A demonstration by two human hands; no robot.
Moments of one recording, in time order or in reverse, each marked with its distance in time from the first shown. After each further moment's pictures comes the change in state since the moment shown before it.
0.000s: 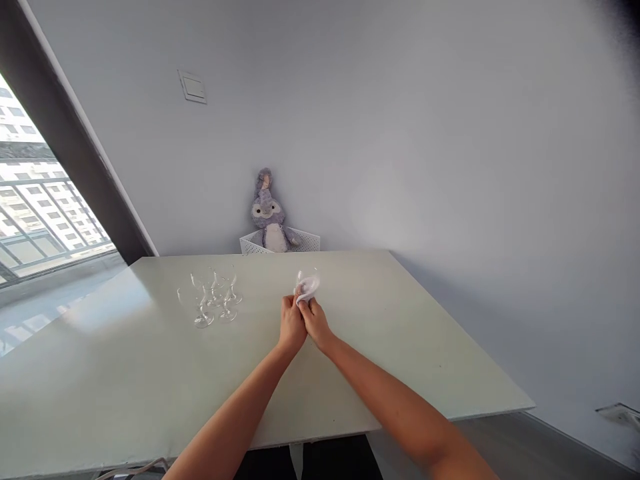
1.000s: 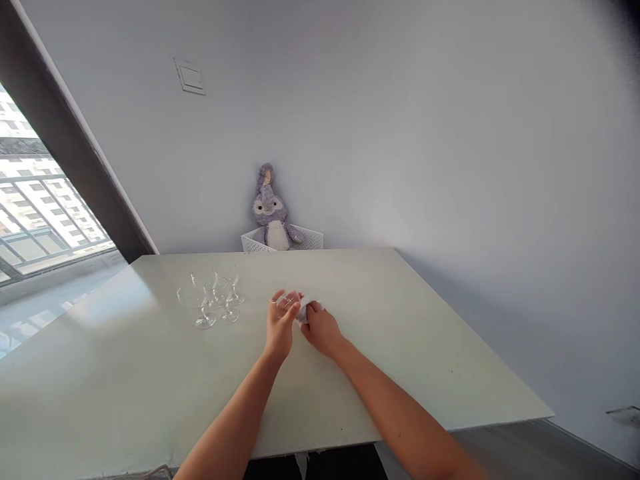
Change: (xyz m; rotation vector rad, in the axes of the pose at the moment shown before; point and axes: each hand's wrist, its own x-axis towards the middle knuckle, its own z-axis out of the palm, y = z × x) left_hand 0.003 -0.006 -0.026 -0.969 -0.018 -0.165; right_hand -0.006 0.002 -0.014 -1.002 -0.172 -0.192
